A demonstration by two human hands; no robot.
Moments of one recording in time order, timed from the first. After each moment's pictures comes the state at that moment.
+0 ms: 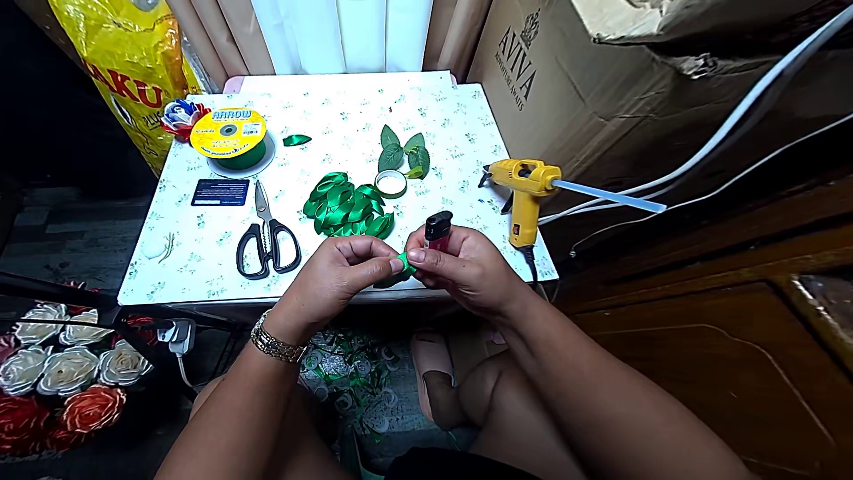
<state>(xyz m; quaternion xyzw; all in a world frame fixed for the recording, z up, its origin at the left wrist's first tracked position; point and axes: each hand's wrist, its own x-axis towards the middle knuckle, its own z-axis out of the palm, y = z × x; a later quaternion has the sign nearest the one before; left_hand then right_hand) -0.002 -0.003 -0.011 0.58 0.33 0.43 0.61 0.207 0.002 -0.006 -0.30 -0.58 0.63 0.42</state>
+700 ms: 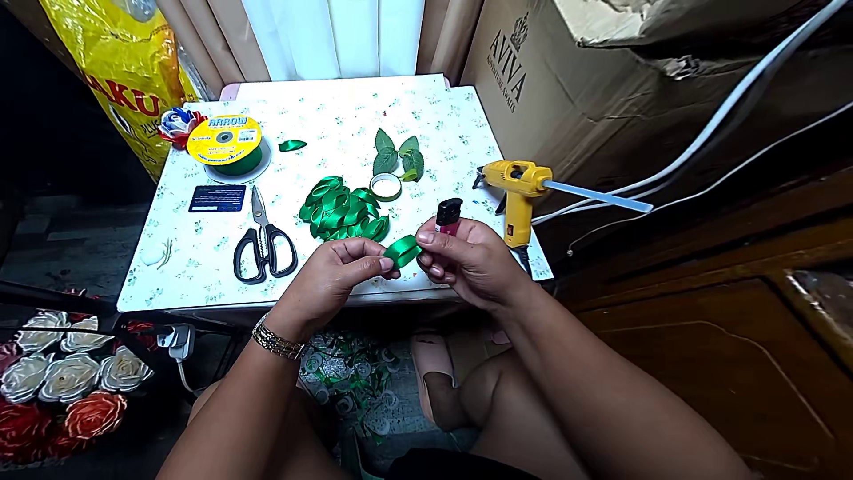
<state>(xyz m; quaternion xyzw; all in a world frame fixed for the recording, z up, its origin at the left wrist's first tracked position) 0.002 0.002 -0.017 0.53 0.33 0.43 0.66 0.216 0.010 -0.003 -0.35 -0.49 0.66 0.45</state>
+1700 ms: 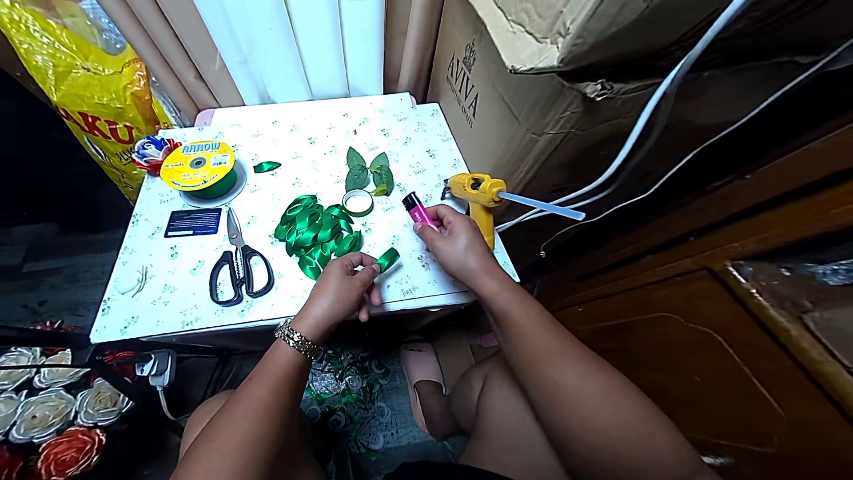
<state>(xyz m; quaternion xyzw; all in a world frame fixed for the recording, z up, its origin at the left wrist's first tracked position) 0.052 0.020 -0.024 0.51 0.54 0.27 0.61 0.247 0.049 -0.005 -0.66 -0.61 0.34 0.29</state>
